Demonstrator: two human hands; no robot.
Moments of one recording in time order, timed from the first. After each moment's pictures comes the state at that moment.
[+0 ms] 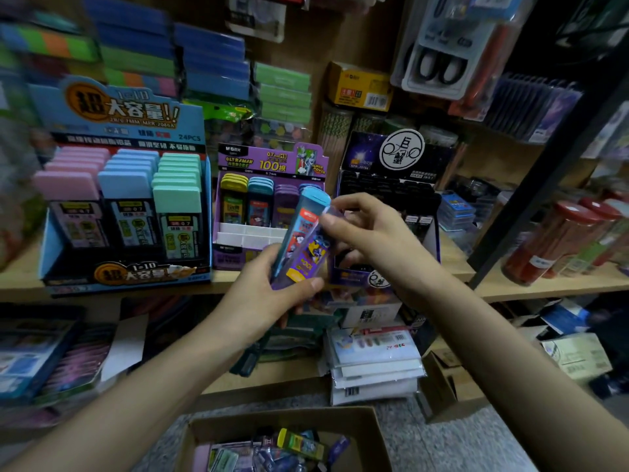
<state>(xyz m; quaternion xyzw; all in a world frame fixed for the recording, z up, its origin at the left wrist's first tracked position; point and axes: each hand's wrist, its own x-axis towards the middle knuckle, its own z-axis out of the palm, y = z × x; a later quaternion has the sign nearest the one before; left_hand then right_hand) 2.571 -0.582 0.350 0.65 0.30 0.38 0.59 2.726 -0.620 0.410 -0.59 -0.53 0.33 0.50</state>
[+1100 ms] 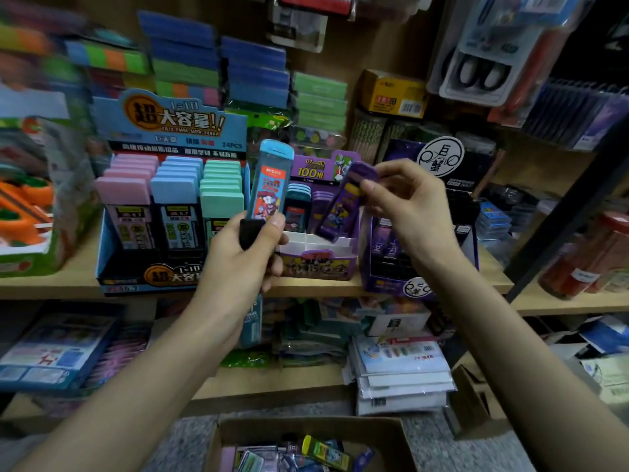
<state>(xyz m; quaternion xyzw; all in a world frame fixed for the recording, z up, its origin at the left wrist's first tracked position) 2.531 -0.563 0.380 0.54 0.35 0.52 0.56 2.722 -0.580 0.421 -0.57 -0.54 0.15 0.60</state>
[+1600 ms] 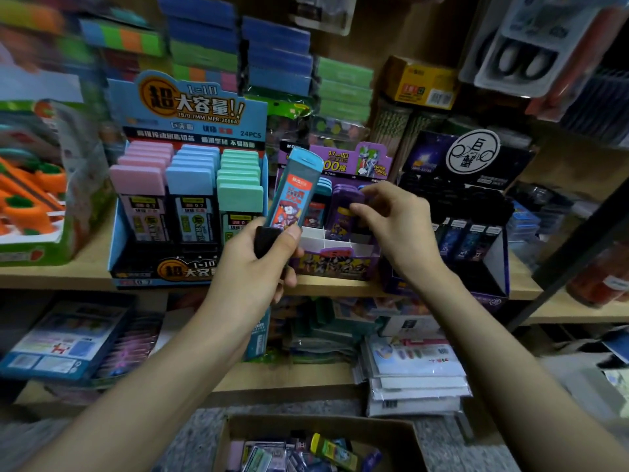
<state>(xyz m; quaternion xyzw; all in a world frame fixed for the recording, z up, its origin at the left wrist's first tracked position) 2.522 -0.560 0.371 0.57 0.37 0.49 0.55 2.721 -0.540 0.375 -0.65 -0.61 -0.03 0.45</state>
